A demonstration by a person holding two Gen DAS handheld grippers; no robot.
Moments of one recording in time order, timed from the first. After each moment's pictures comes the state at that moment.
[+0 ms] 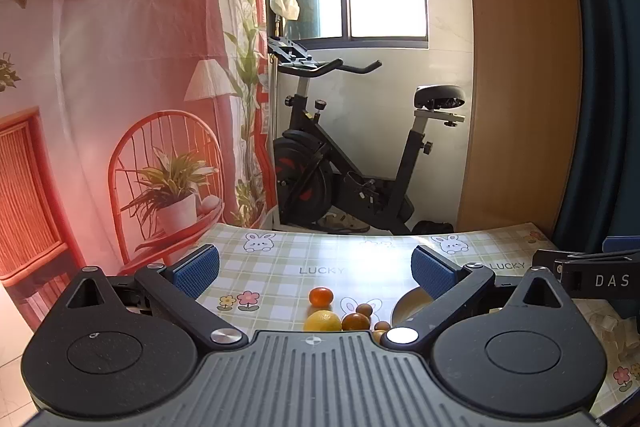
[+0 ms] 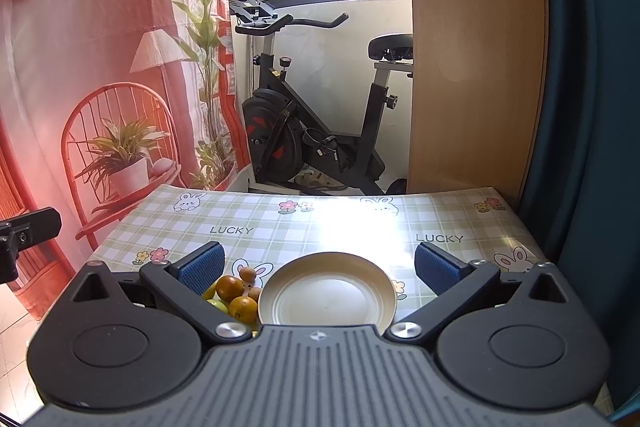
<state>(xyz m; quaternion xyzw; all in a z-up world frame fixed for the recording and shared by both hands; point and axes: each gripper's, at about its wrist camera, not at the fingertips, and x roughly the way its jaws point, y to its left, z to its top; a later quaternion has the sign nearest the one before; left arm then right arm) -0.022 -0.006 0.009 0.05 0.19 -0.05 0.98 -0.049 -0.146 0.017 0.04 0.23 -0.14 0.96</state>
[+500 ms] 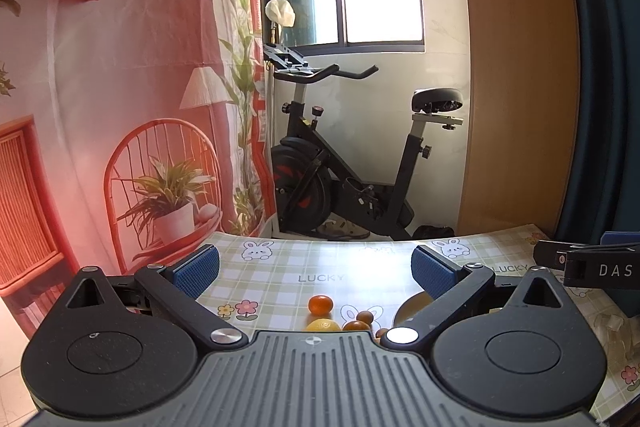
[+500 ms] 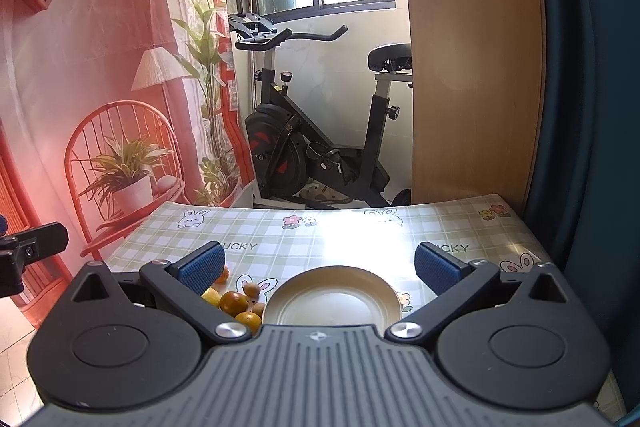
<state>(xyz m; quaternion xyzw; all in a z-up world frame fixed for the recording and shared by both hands) -0.015 -0.011 0.000 0.06 0.17 -0.05 0.98 -0.049 -0.153 0.011 0.06 0.21 -0.13 0.97</state>
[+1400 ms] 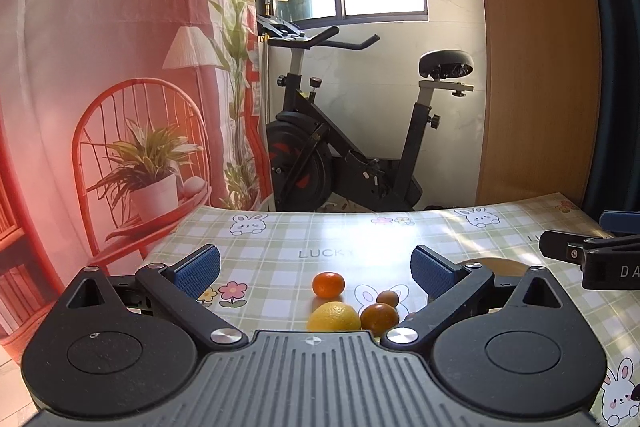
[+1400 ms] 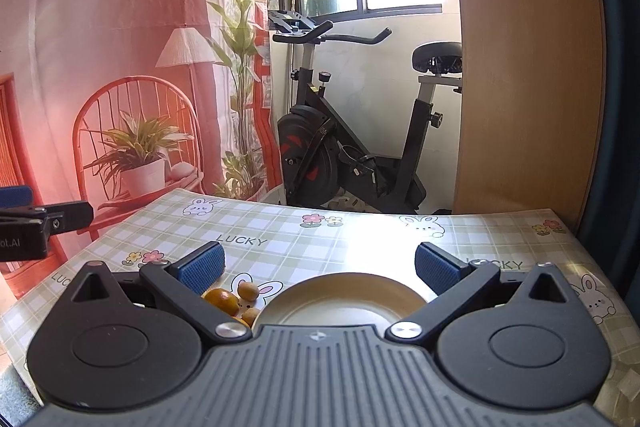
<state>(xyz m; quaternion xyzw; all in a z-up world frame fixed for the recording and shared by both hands) 0.065 0.002 -0.094 0.06 0.19 -0.06 0.98 0.016 -0.175 -0.081 0.02 0.18 -0.07 0.98</state>
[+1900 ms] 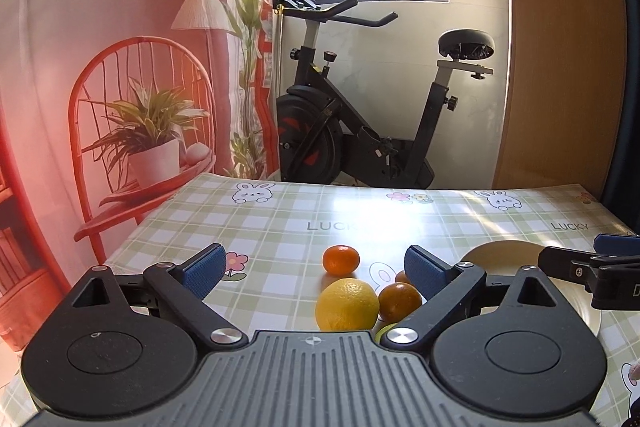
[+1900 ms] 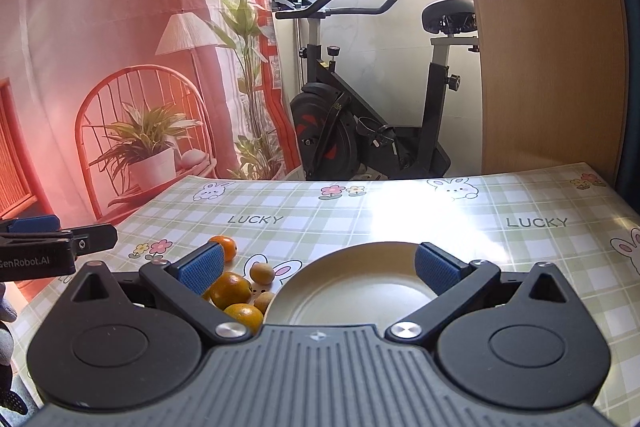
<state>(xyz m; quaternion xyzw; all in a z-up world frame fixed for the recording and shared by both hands) 0.092 0.019 -0.128 0.04 0.22 -0.05 0.97 0.048 -0.188 -0.121 0.07 0.20 -0.04 0.98</state>
